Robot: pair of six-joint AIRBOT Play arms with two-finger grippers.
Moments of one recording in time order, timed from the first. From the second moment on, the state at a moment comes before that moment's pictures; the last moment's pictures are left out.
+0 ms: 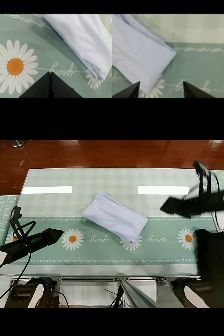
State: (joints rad) left arm 0.08 -0.40 0.35 0.90 -0.95 -1.53; right arm 0.05 -0.89 0.88 -1.22 1.15 1.72
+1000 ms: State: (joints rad) left arm 0.08 -0.40 0.35 0.90 -0.95 -1.53; right arm 0.24 -1.45 0.84 -0.60 0.89 1.38
